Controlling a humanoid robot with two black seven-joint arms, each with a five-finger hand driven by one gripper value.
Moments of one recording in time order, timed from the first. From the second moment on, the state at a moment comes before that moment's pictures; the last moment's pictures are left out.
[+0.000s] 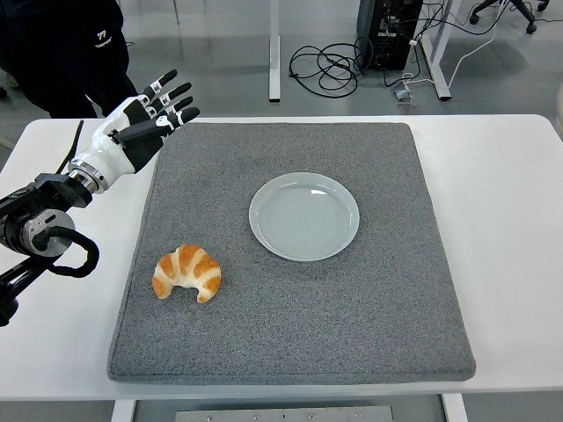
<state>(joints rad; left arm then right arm) -0.80 0.55 -0.59 -1.28 0.10 0.01 -0.18 -0.07 0.00 0.01 0.15 -0.08 -0.05 0.23</state>
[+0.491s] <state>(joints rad) -1.19 0.98 -0.09 -1.57 0.14 0.04 -0.09 -0.07 0.00 0.01 0.15 -0.08 -0.05 0.23</state>
